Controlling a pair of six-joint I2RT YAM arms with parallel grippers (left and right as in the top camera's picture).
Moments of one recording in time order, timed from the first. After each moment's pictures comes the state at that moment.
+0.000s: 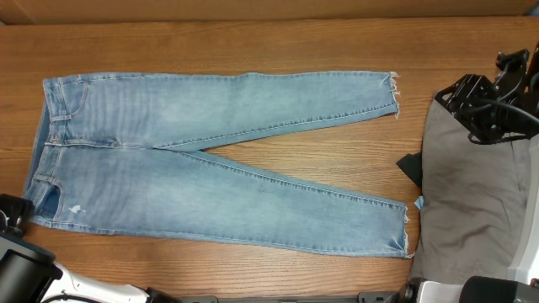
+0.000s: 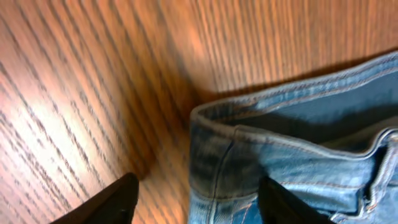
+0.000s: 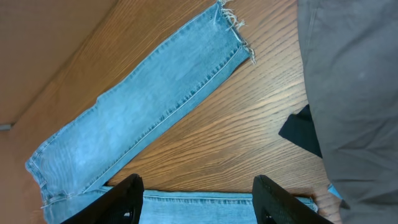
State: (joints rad) left arm 1.11 2.01 1.35 -0.71 0.20 -0.23; right arm -0.31 1.50 1.65 -1.25 -0.42 0.33
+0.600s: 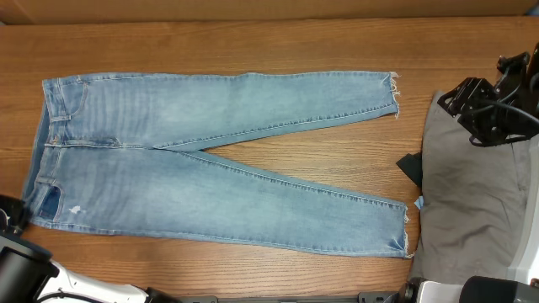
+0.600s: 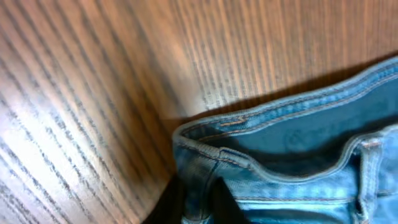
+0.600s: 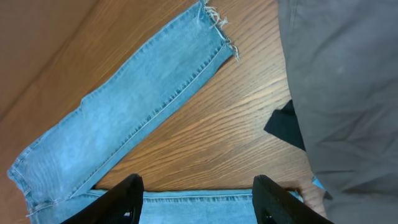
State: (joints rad) left arm 1.11 2.05 1.36 -0.70 0.23 -0.20; right arm -0.31 1.50 1.65 -1.28 -0.37 0.33
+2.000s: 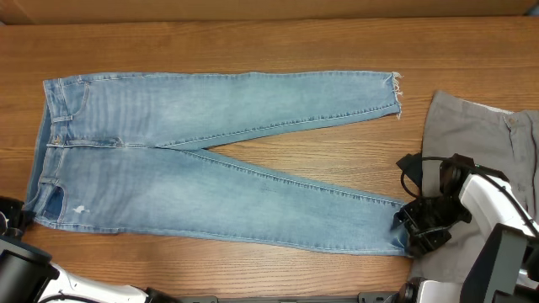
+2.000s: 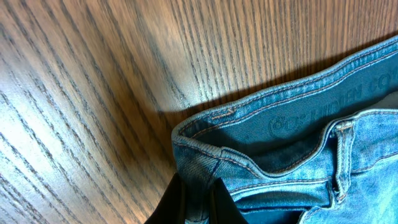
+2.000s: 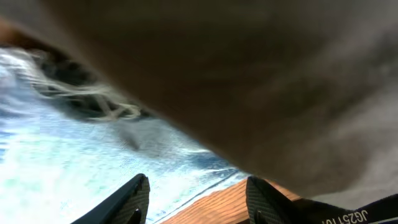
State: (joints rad) left arm 1.13 2.03 1.36 -0.76 0.31 -0.21; right arm -0.31 1.53 0.72 -1.10 -0.24 0.69
